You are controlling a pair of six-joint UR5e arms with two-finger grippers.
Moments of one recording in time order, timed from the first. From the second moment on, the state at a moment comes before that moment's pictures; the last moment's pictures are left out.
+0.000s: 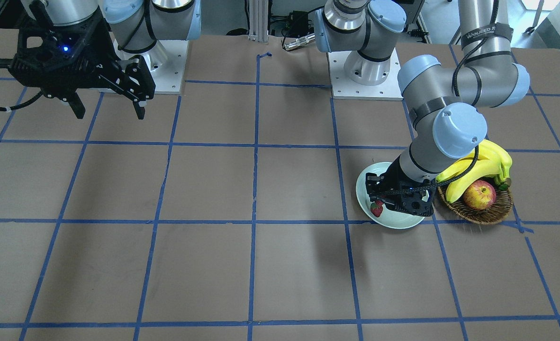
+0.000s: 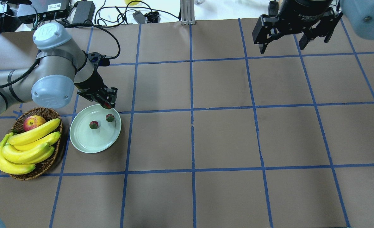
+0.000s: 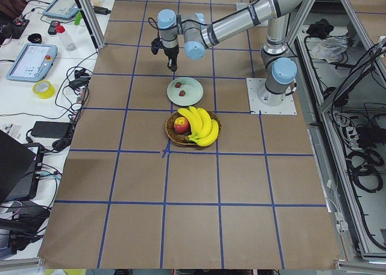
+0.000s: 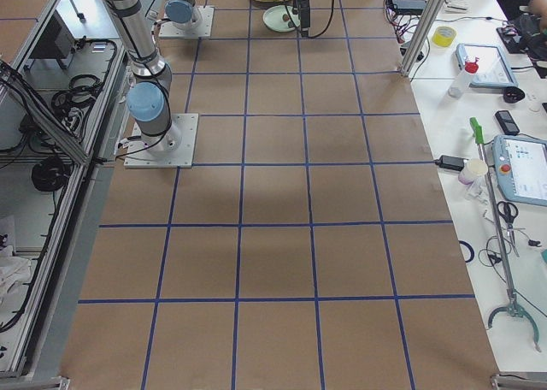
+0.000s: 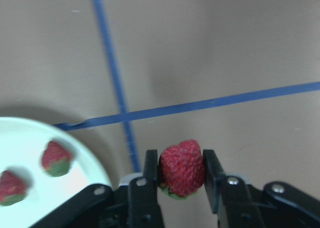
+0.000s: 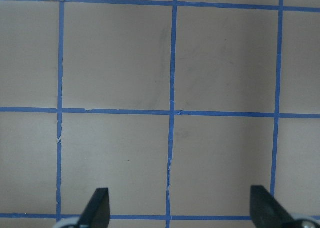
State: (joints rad) left arm -1.41 -1.82 -1.90 -1.08 1.51 0.33; right arm 1.62 -1.56 1.45 -1.57 -1.60 0.01
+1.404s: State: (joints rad) left arm -1.33 -1.84 -1.98 -0.99 1.57 0.36; right arm 1.64 -1.51 1.44 -1.52 -1.56 0.02
